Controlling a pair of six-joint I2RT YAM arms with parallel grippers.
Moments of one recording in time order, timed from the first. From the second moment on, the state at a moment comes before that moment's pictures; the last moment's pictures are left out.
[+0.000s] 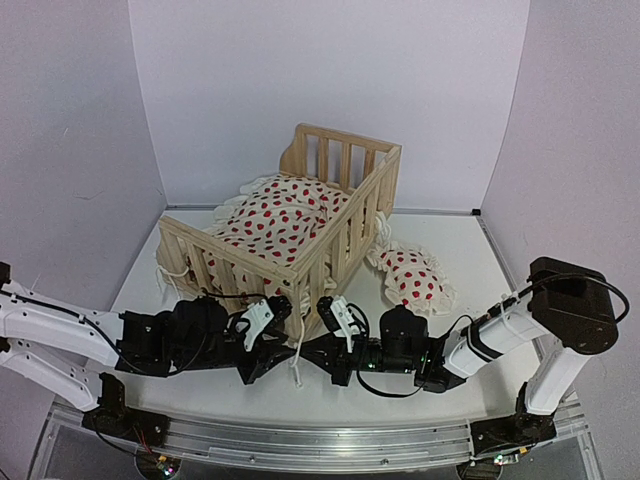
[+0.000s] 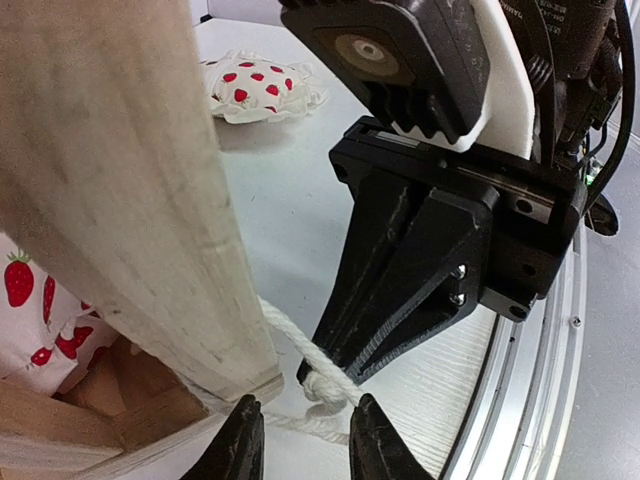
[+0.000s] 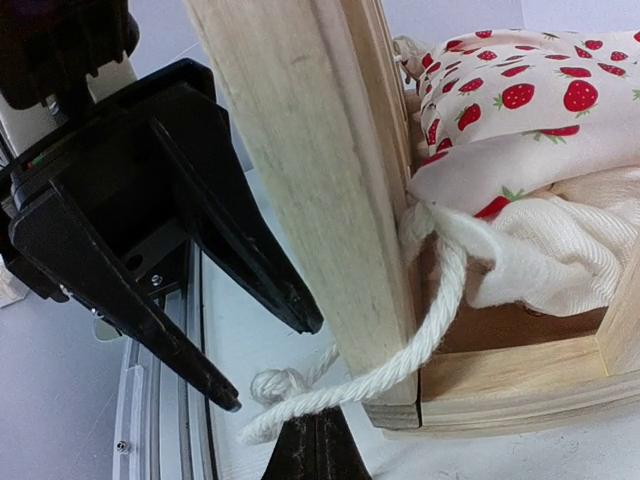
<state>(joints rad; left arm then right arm) -1.29 1.18 0.56 0.14 -0.15 -0.11 1.17 1.74 0.55 1.01 -0.20 0.25</state>
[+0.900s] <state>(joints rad) -1.27 1.27 0.62 0.18 -0.08 -0.09 1.16 1.73 0.54 0.99 -0.21 0.25</state>
